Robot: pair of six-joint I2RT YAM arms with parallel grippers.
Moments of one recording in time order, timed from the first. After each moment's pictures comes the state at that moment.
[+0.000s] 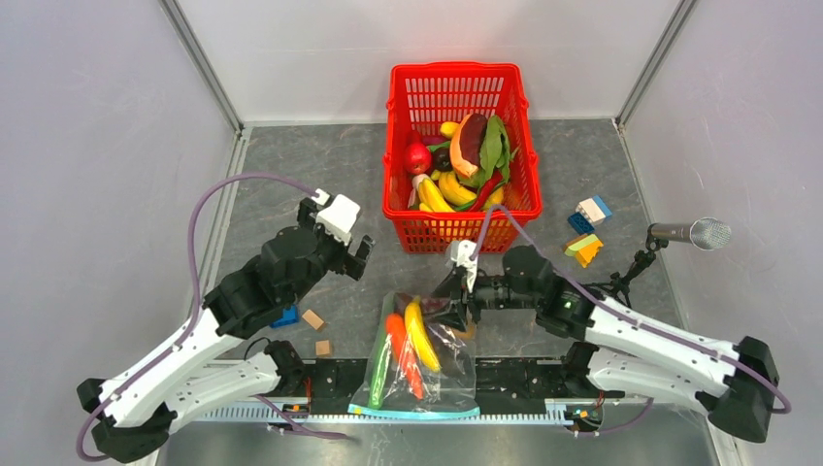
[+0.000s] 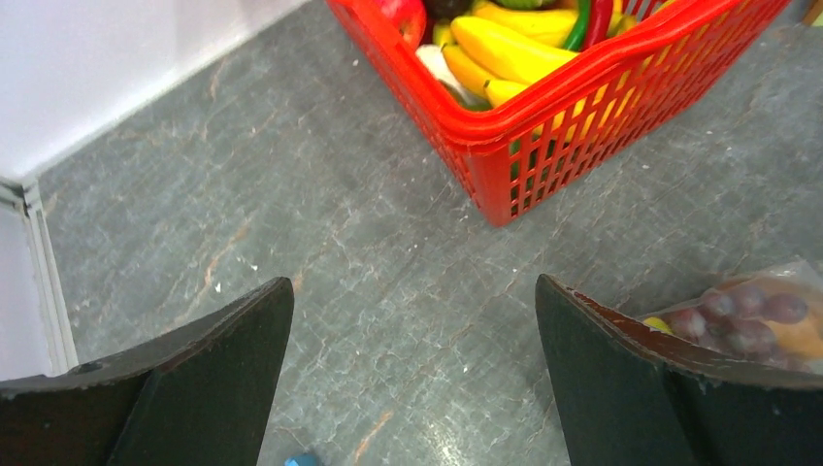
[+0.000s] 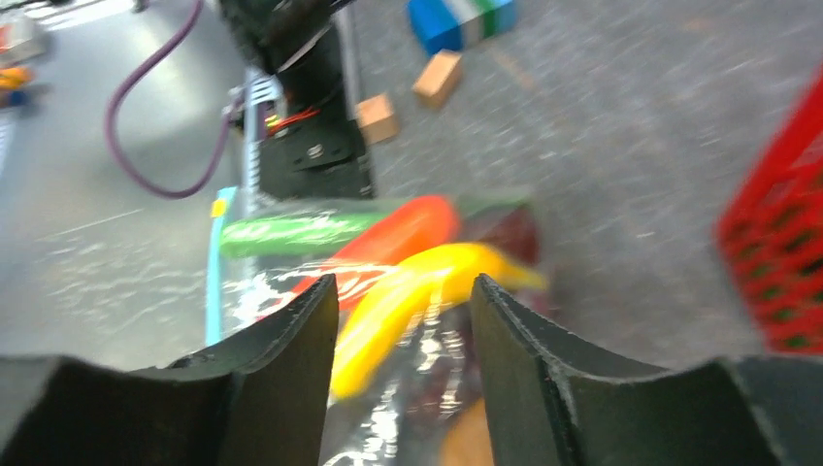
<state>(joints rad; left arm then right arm) -0.90 0.73 0.95 -0.54 -0.41 0.08 1.00 0.87 0.65 -0.05 -0.42 0.04</state>
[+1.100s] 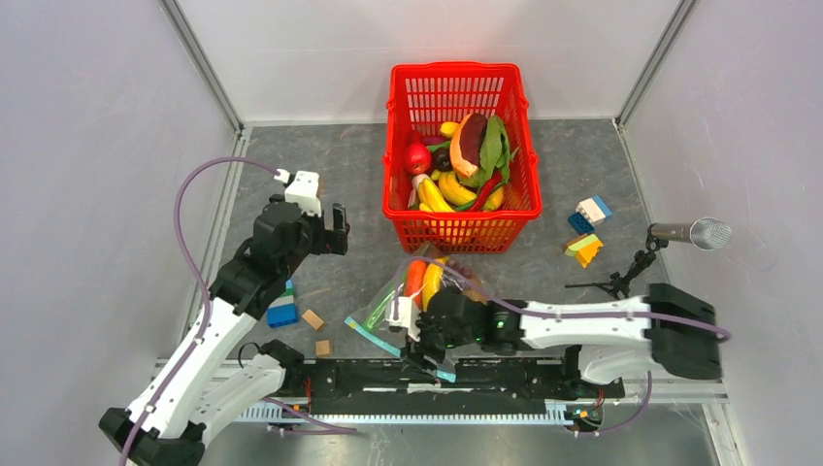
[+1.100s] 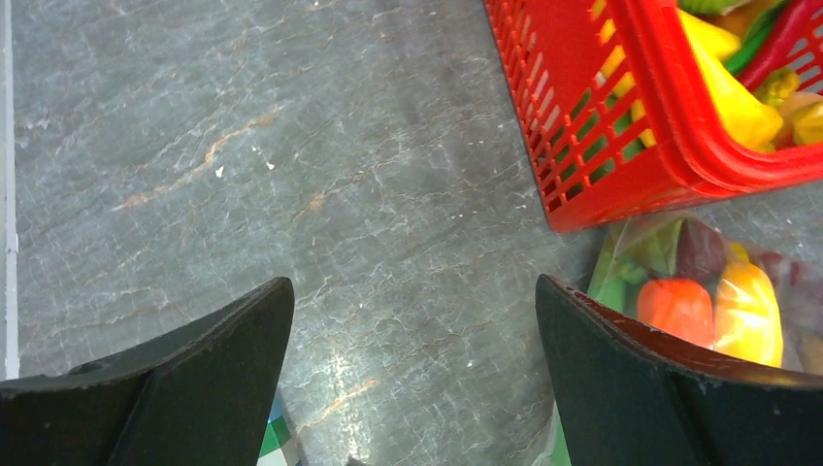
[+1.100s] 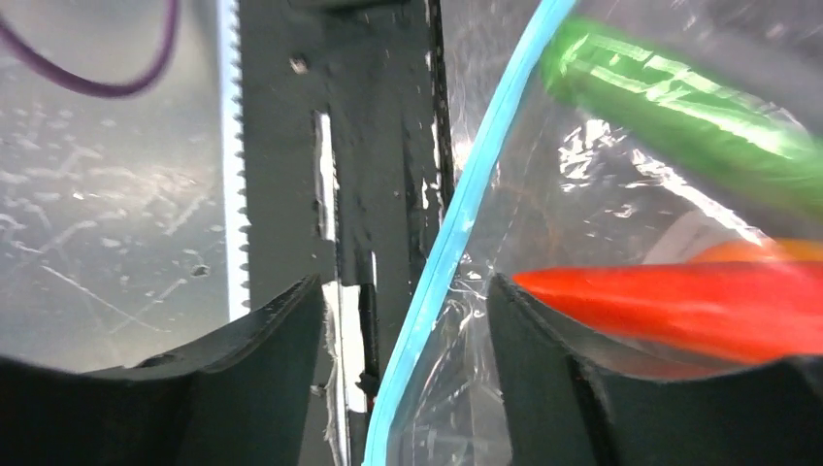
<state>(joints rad) -0.49 0.78 0.89 -0.54 -0.24 -0.14 1.34 1.37 0.68 0.02 -0.23 0.03</state>
